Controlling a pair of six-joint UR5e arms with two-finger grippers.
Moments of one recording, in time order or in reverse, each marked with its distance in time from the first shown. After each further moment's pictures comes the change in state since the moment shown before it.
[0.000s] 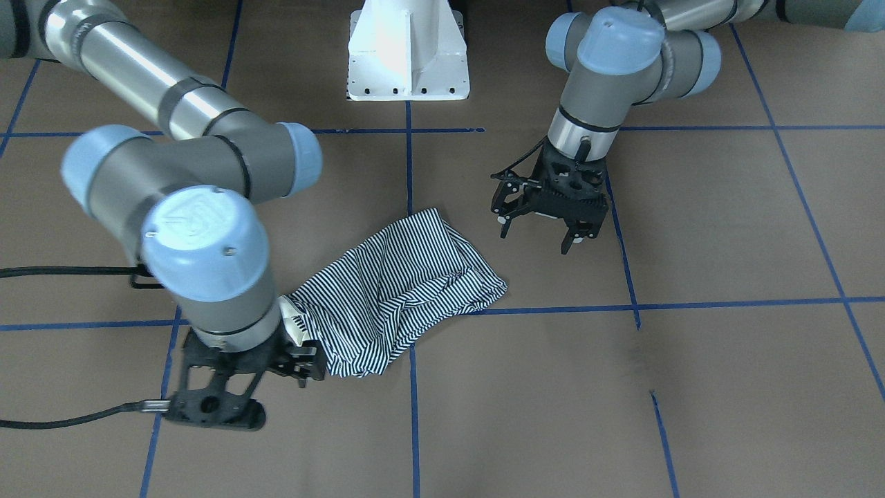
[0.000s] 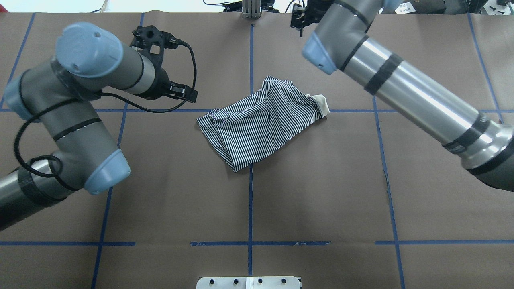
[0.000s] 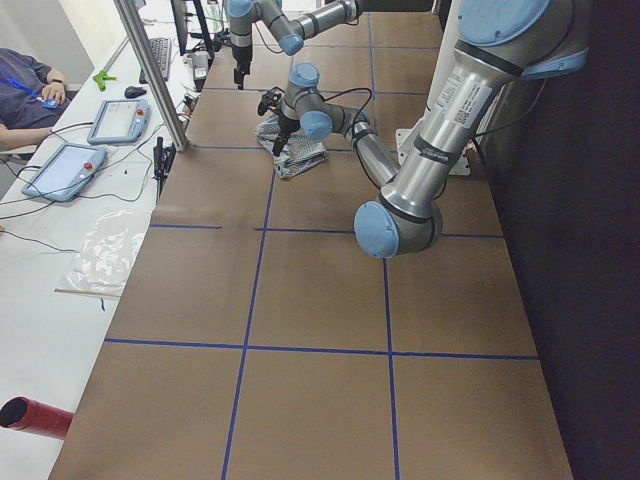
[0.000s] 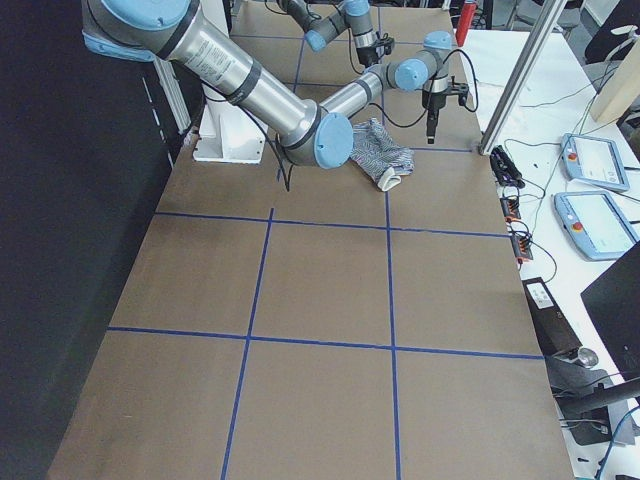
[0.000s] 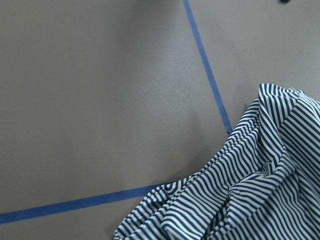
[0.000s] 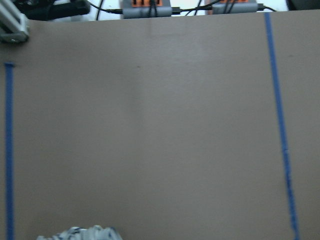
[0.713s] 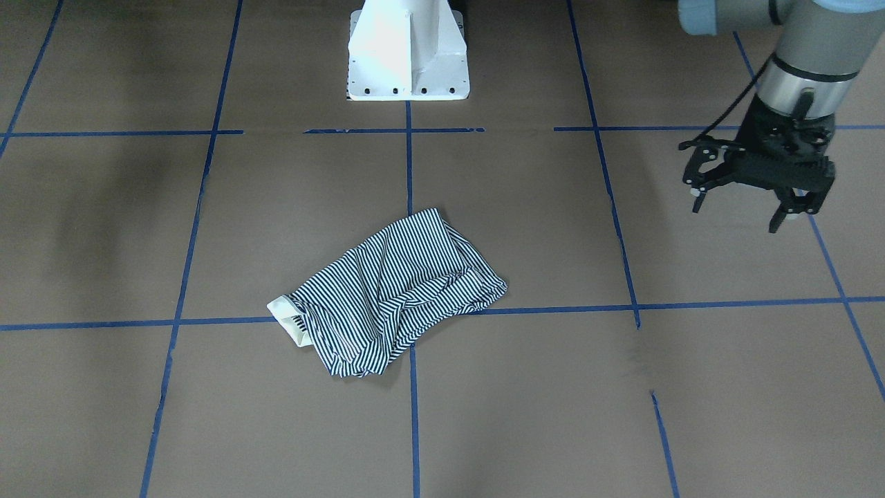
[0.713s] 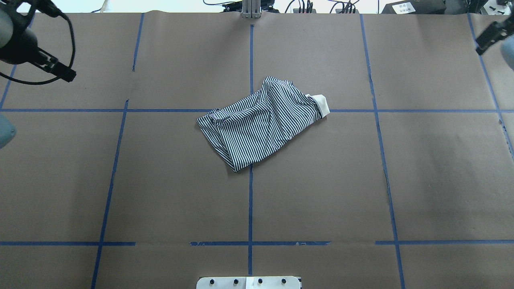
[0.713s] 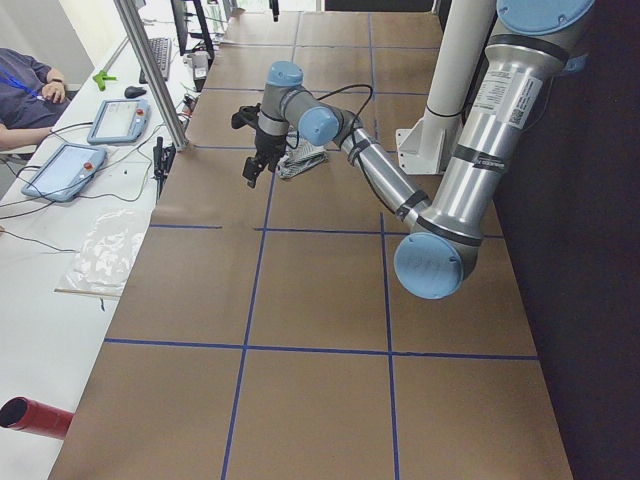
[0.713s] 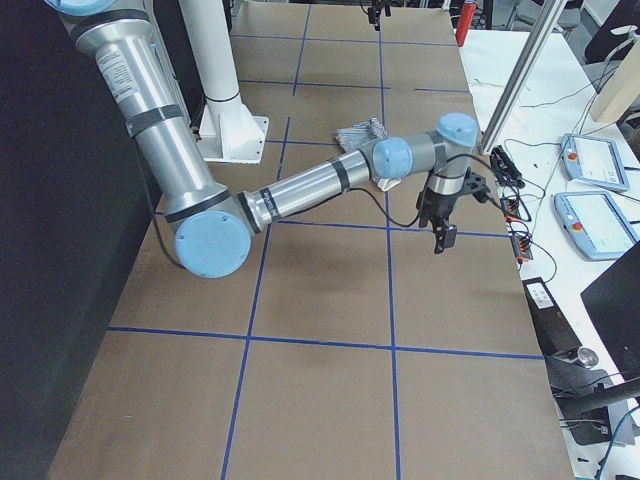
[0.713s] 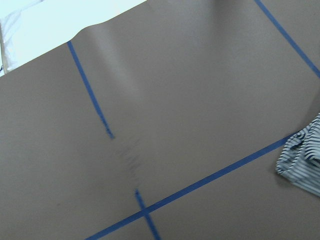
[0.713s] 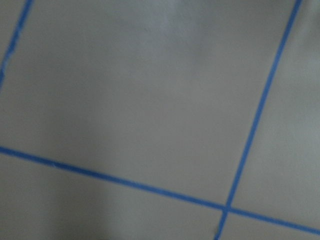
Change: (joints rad) left arm -0.310 0.283 -0.168 0.207 -0.136 0.538; right arm 0.406 -0.635 0.366 -0.101 0.172 -0.888
